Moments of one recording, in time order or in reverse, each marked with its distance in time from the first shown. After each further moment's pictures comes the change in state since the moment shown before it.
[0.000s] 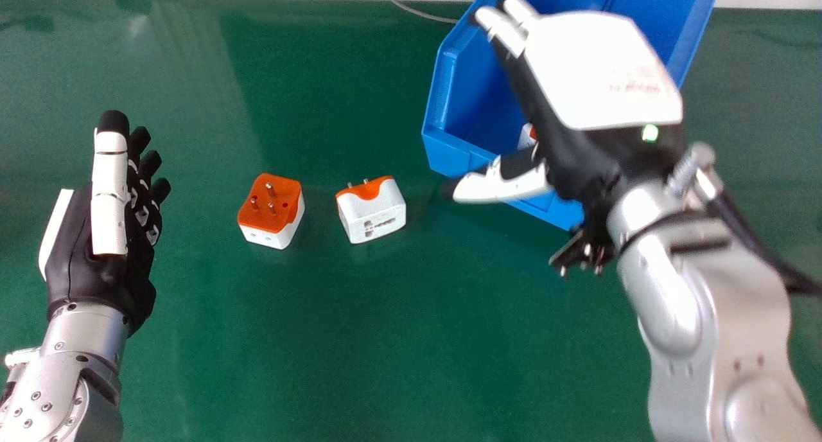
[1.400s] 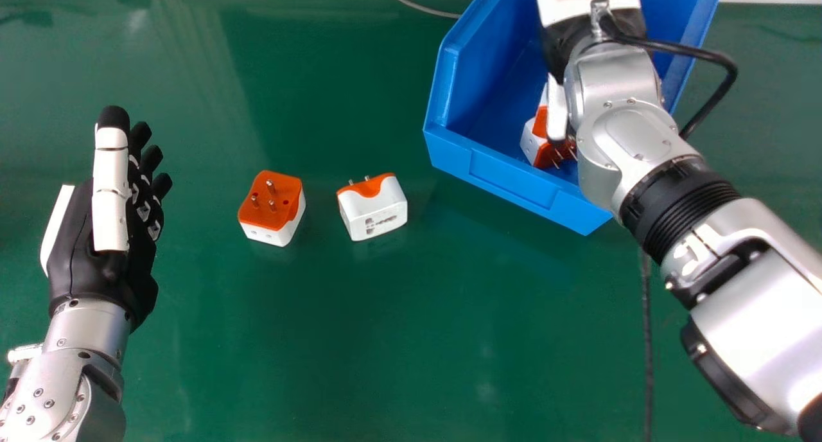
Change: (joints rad) left arm -0.011 -0.005 0.000 0.008 -0.002 -0.013 -0.010; right arm -0.876 0.110 0.109 1.437 0.185 -0.031 -0.272
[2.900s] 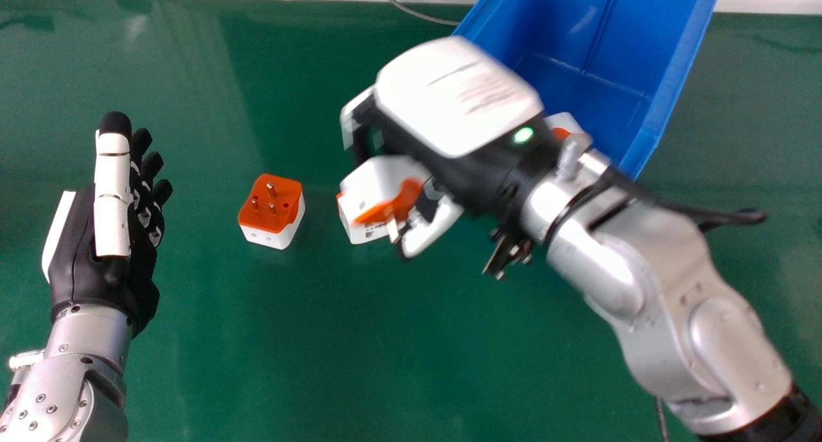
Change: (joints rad) left arm 0.016 -0.006 -0.006 -0.016 0.002 0.015 0.020; right arm 0.615 -0.090 -0.176 -1.097 0.001 -0.311 0.272
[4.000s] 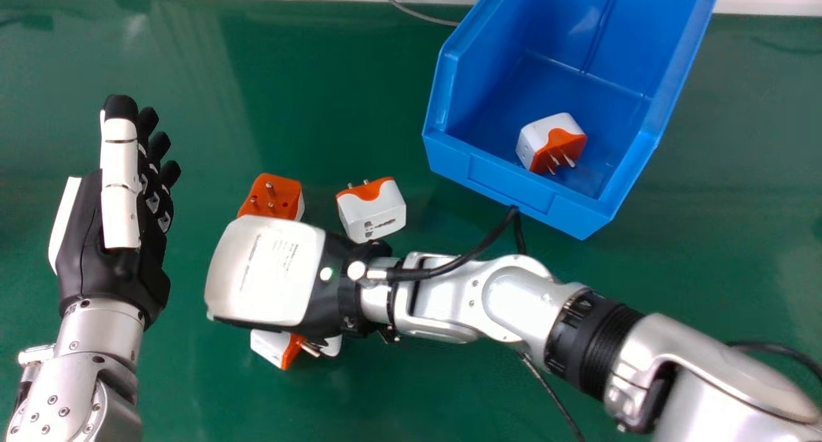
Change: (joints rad) left arm 0.029 -0.033 -0.032 -0.106 0.006 0.006 0.040; right arm -0.370 0.229 0.577 0.922 -0.147 -0.492 -0.568
